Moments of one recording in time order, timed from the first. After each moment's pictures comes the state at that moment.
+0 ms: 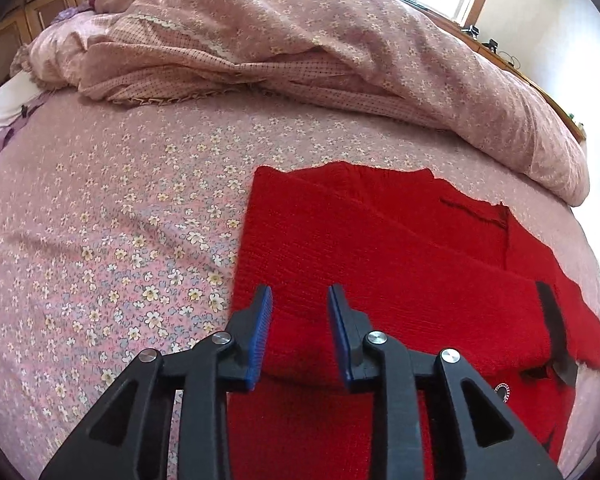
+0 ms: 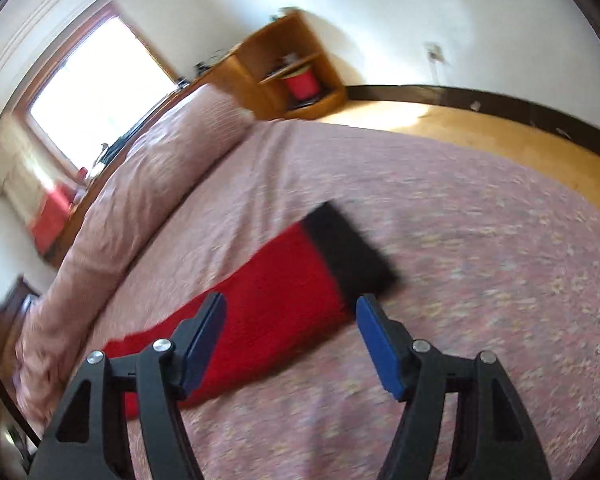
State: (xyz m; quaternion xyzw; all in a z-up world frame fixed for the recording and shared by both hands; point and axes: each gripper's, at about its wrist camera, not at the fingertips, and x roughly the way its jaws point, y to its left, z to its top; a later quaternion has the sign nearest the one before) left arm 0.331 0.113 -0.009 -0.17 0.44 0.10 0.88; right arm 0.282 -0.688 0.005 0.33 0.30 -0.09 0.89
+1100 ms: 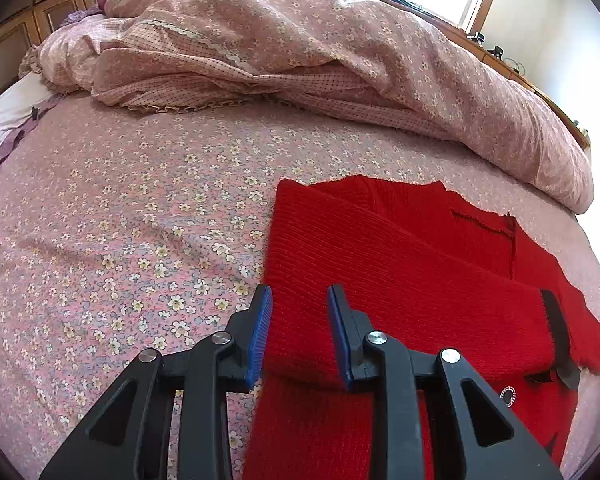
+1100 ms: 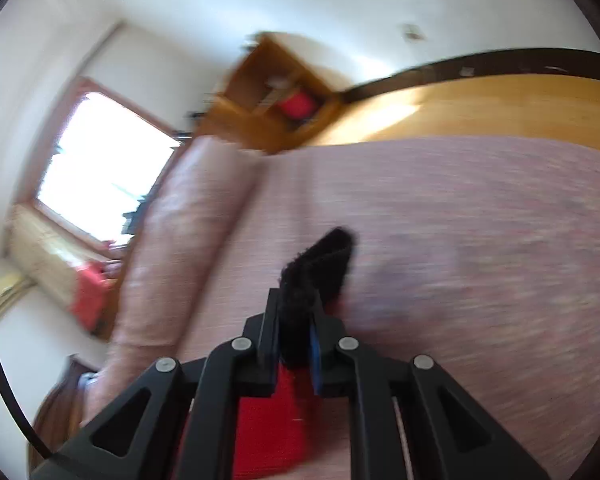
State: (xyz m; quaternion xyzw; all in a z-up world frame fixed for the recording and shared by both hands) left arm 0.324 0.125 -0.003 -0.17 0.43 0.11 0.88; right arm 0.320 -0.677 0.032 0.45 0.21 -0.04 0.87
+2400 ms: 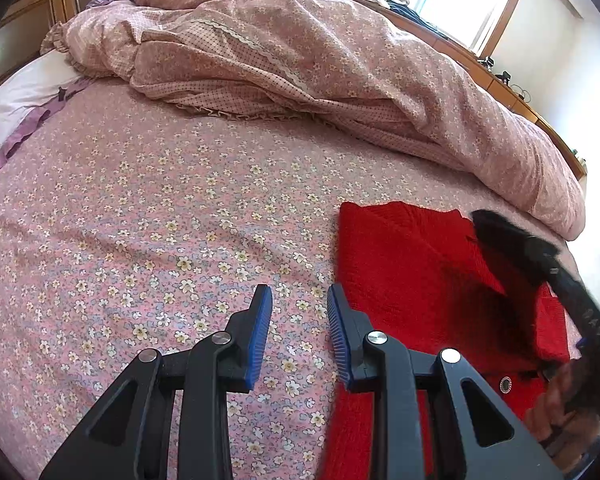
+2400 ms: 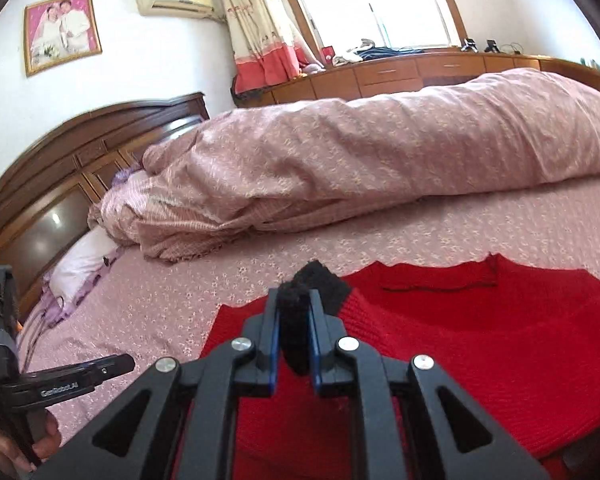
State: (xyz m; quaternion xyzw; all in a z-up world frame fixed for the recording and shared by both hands) left arm 0.285 0.187 0.015 -0.21 0.42 0.11 0.88; right arm 0.378 -0.052 0.035 0.06 0.30 0.28 0.91
